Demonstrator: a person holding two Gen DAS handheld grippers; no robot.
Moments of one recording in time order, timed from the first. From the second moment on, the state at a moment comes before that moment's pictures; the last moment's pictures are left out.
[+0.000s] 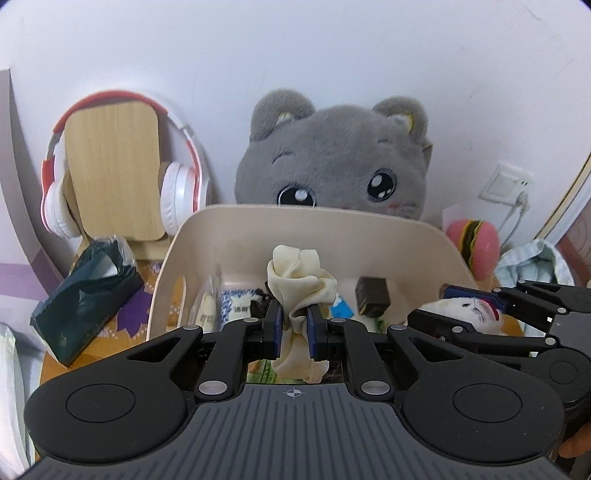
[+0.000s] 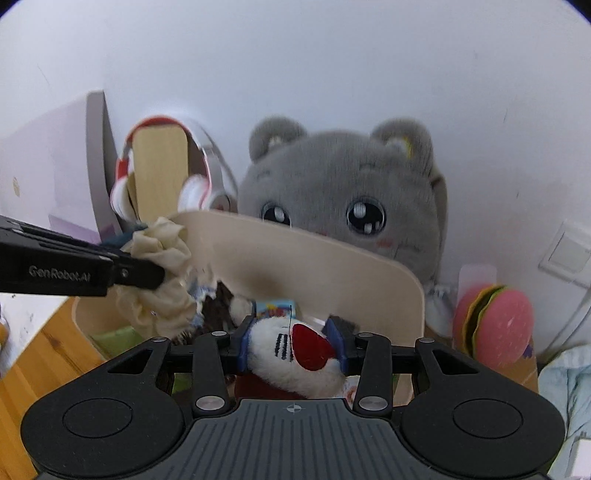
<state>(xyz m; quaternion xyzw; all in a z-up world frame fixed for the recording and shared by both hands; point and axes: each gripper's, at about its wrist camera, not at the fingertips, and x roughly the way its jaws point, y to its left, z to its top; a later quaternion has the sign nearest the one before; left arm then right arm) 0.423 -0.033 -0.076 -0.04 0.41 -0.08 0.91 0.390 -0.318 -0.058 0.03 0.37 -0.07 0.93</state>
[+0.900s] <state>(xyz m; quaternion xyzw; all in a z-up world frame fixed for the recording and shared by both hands) 0.374 -0.005 -0.058 -0.04 0.40 -0.08 0.91 0.347 -0.307 -0.053 0.07 0.38 -0.11 0.92</state>
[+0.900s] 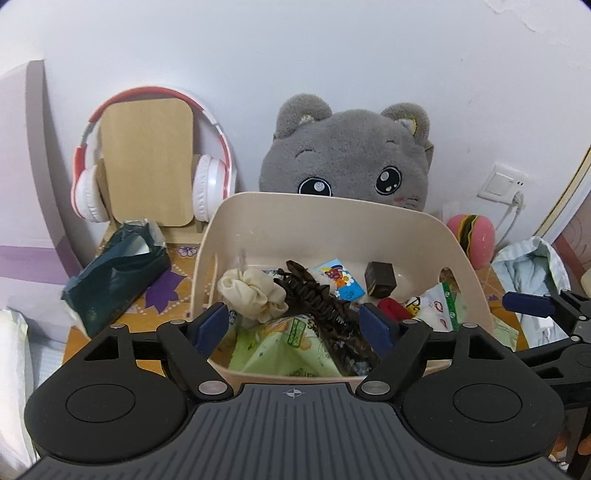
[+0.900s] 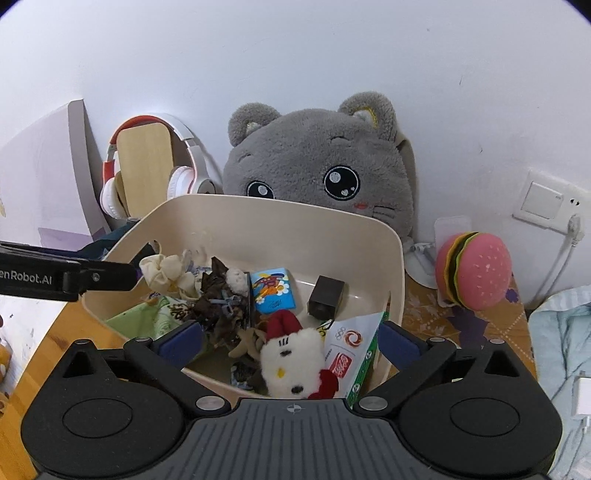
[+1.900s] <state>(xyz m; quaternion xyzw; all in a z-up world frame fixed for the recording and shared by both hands) 0.165 0.056 0.048 -0.03 0.35 -0.15 0.92 0.201 -0.156 0.068 0.00 0.32 -0.15 0.94</state>
